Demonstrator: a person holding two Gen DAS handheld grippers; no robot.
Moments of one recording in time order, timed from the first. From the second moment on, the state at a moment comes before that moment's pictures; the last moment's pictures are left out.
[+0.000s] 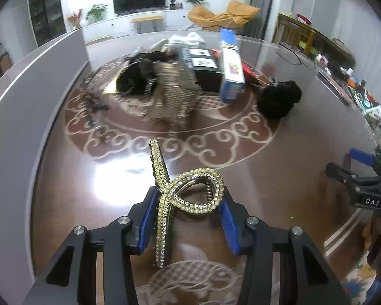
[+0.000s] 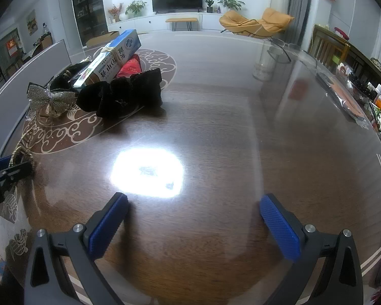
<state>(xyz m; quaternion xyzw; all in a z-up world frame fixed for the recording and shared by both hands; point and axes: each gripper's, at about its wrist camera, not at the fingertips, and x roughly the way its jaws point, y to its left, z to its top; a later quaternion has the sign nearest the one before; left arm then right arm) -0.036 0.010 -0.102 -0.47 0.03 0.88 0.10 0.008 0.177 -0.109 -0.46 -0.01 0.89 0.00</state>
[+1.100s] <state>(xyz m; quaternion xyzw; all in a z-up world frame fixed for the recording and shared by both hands) -0.040 -0.012 -0.114 -0.46 0.05 0.88 0.08 0.008 0.177 -0.109 -0.46 -0.01 0.89 0.00</state>
